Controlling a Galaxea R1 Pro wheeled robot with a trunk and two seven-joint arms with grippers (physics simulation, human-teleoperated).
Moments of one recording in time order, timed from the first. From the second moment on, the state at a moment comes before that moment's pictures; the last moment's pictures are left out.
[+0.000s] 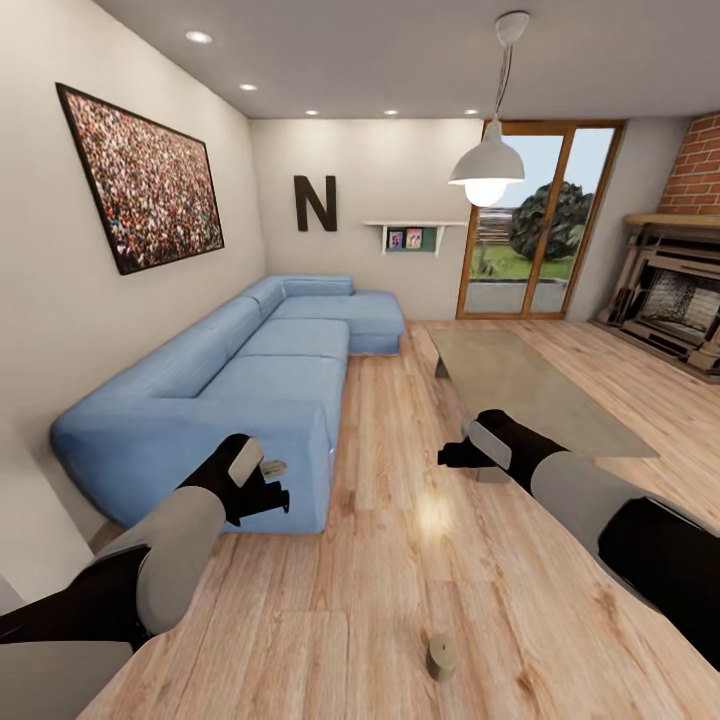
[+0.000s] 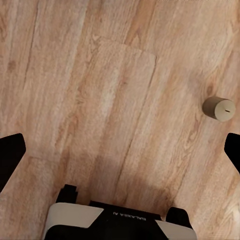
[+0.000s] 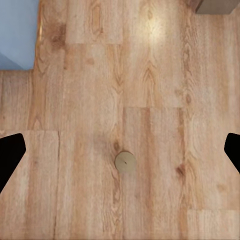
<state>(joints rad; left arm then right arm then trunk) -1.09 -0.11 0.32 -0.34 0.20 1.01 0.47 -1.24 -0.09 0.97 -0.30 -1.09 0.71 -0.22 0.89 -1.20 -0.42</state>
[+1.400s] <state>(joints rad) -1.09 -0.10 0.33 -0.34 0.25 1.00 0.47 -1.10 0.03 0.96 -0.23 -1.09 0.38 -0.22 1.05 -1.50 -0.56</state>
